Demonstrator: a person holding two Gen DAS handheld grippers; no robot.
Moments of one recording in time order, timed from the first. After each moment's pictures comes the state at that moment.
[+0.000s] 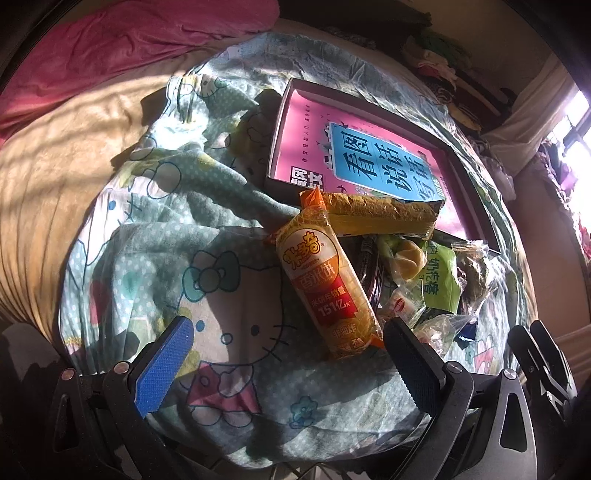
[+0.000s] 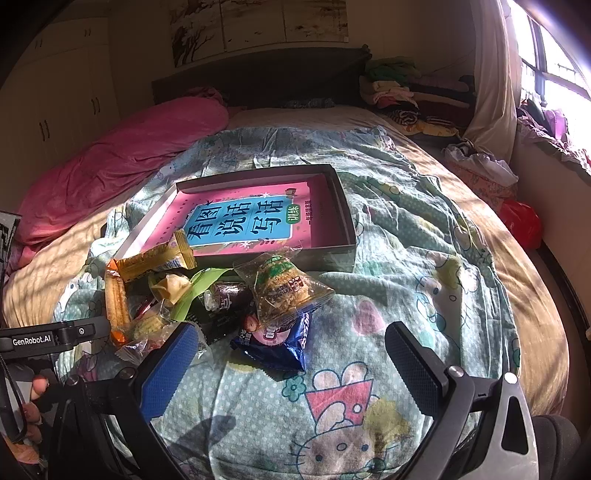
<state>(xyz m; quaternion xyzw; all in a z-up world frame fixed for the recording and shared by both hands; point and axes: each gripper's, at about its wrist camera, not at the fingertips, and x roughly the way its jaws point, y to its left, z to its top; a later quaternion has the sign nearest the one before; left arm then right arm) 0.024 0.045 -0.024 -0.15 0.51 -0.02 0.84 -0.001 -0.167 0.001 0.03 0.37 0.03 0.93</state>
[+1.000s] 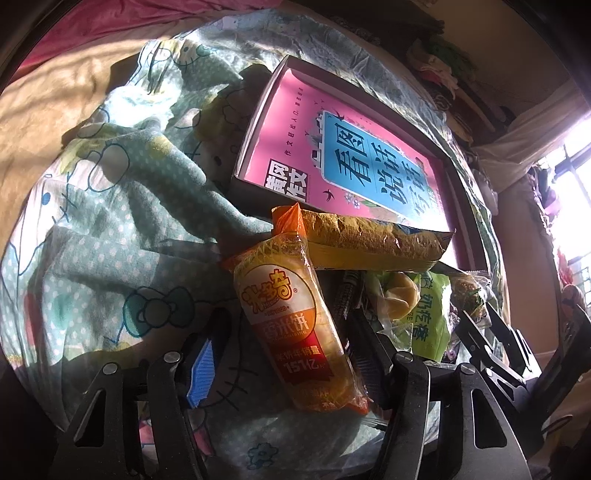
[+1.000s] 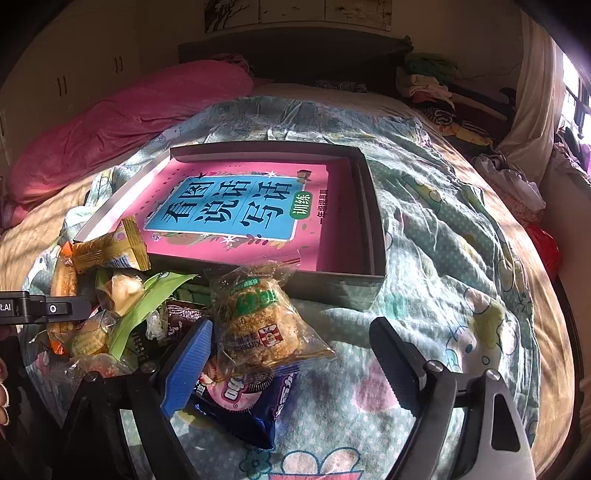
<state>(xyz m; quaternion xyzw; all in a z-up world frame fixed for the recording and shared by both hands) 0.073 0.039 -0.051 -0.23 0.53 -0.05 0.82 0.074 -0.164 -0.034 -0.04 0.40 0.08 0.91</state>
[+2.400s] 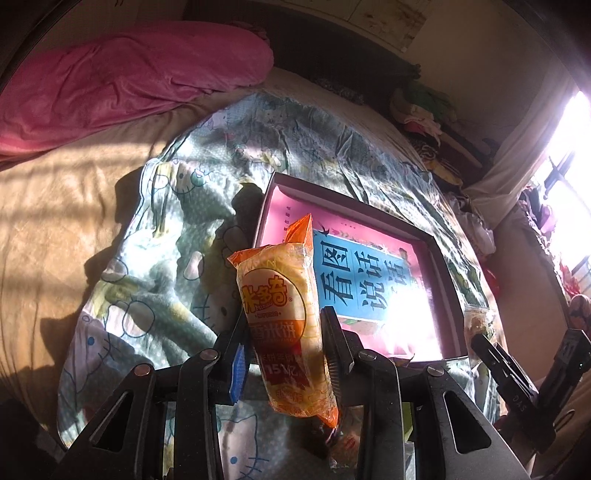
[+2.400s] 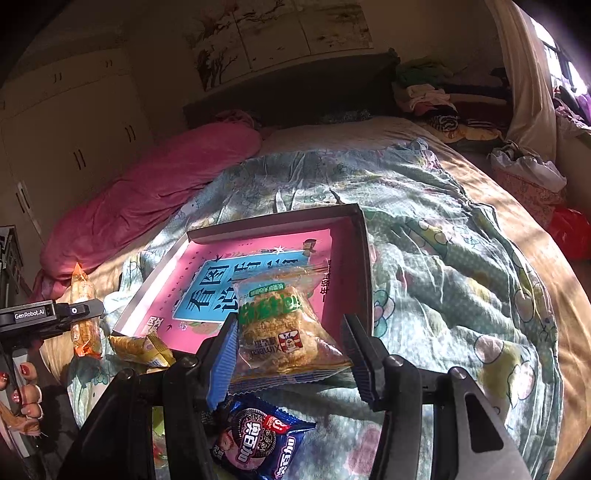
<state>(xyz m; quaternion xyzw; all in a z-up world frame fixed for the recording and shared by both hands) 0.097 0.060 0.020 -0.19 0.42 -0.03 0.89 0.102 -0.207 0.002 0.08 0.33 0.13 0.93</state>
